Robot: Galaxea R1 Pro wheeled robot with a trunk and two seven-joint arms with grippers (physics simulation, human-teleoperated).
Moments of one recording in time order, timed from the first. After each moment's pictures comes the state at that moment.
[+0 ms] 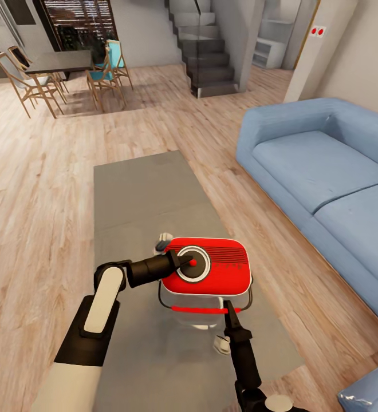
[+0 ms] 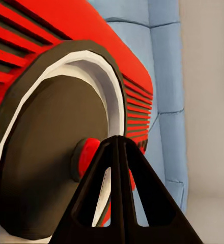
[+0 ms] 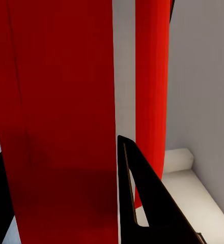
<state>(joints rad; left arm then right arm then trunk) -0.59 -0.15 -0.06 -1.45 0.93 1.05 -0.04 -0.54 -0.09 1.30 -0.58 0.51 0.38 -1.49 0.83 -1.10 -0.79</state>
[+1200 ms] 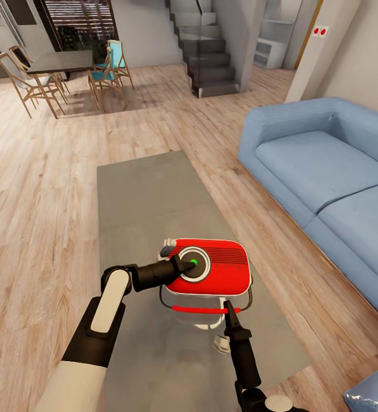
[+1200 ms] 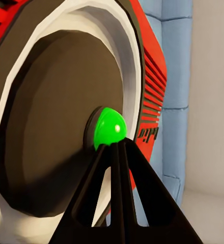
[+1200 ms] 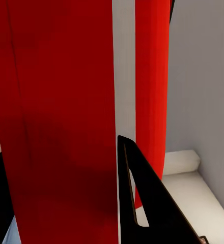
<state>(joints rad) -0.59 -0.17 -0.06 -1.37 0.96 1.04 0.00 -0.53 -0.09 1.29 -0.57 0.51 0.38 -1.46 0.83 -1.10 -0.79</state>
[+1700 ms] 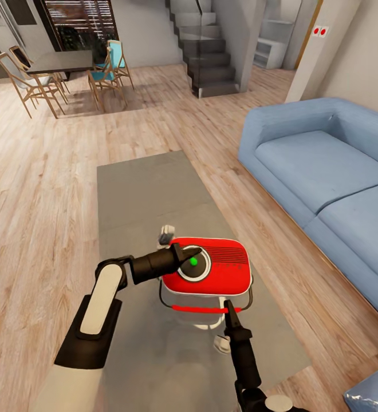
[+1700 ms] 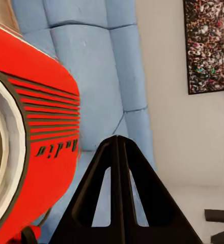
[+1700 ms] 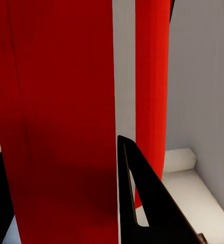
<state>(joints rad) -0.59 -0.16 -0.11 -1.52 1.08 1.05 -0.03 -0.54 -0.09 1.29 -0.58 0.51 0.38 -1.48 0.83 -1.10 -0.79</state>
